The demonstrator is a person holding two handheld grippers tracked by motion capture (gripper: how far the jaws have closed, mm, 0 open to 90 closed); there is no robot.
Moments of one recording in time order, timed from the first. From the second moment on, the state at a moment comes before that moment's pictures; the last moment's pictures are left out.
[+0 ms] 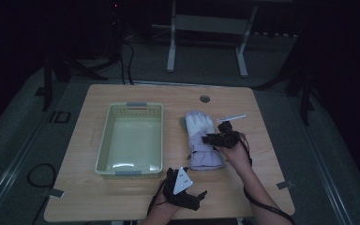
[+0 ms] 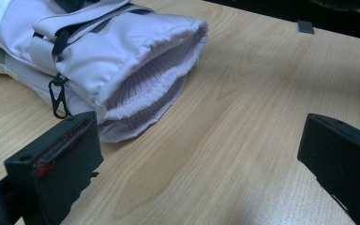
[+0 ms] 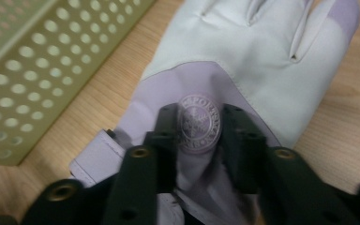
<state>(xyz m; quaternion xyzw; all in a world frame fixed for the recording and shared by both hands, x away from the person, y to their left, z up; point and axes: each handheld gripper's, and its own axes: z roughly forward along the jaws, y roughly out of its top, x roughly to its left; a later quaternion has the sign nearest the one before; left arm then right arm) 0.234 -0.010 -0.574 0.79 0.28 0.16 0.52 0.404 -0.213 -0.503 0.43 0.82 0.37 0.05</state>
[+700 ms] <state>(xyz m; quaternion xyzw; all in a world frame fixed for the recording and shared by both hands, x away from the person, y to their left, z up) 0.219 -0.017 -0.551 0.77 0.27 0.17 0.55 0.380 -0.261 -0.479 0.33 0.83 0.44 0.12</state>
